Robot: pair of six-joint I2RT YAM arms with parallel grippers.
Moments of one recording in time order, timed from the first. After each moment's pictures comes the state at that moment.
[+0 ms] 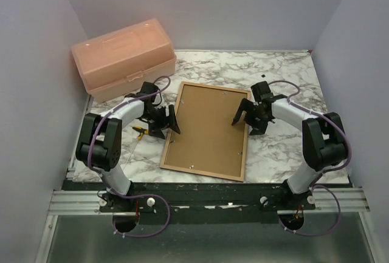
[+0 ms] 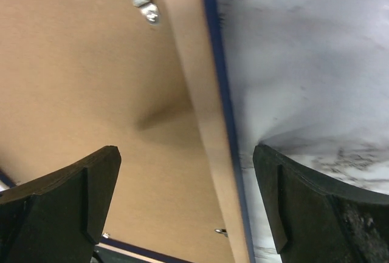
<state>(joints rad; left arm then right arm) -0.23 1.70 1.05 -0.66 0.48 -0.41 0.29 1.67 0.99 -0.54 -0.12 0.72</state>
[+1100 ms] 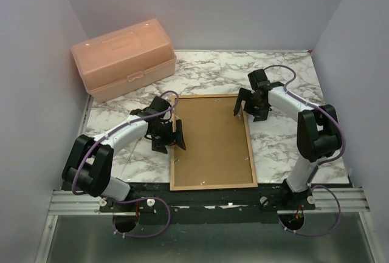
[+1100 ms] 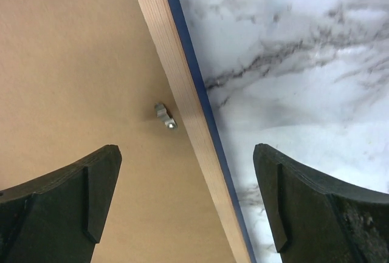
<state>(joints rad) -0.45 1.45 0.82 -0.64 0.36 -0.58 0.29 1.77 1.20 -0.63 -0.02 0.56</state>
